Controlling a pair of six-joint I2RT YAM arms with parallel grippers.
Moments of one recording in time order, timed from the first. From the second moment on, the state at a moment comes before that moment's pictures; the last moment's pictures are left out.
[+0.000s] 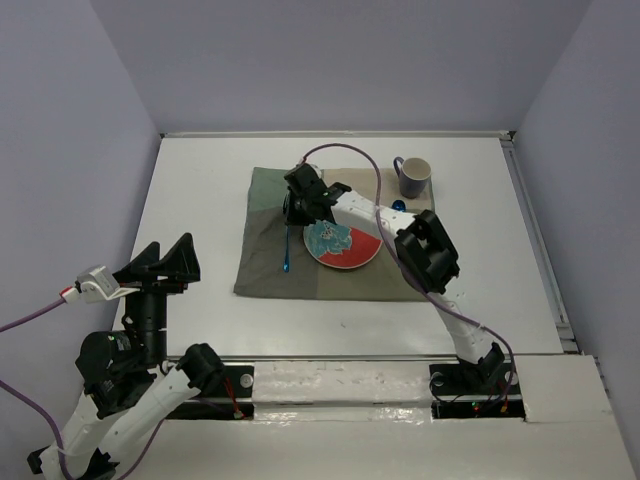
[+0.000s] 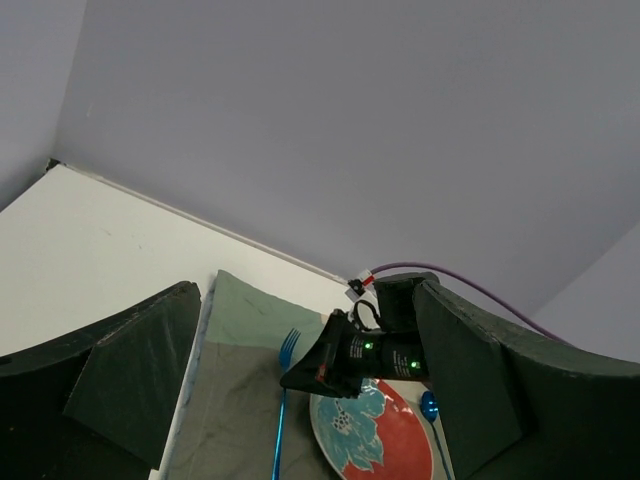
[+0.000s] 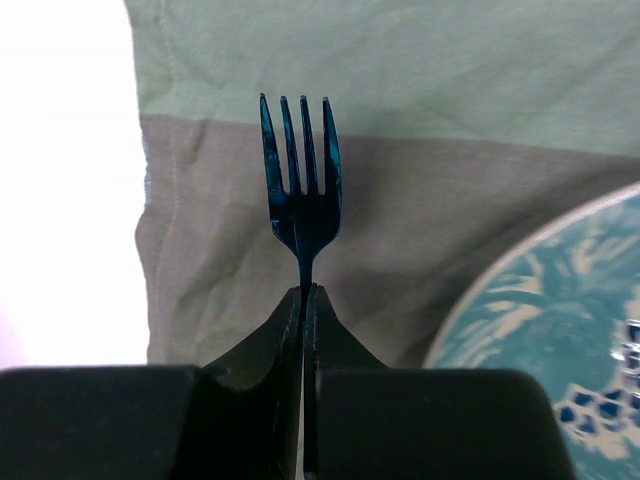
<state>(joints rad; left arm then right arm) -0.84 0.01 0.61 -0.12 -0.84 -0.21 0.78 2.34 1.98 -0.45 0.08 0.76</state>
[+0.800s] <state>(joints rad) -0.84 0.01 0.61 -0.12 -0.84 -0.21 0.80 2.39 2.02 -0.44 0.10 0.80</state>
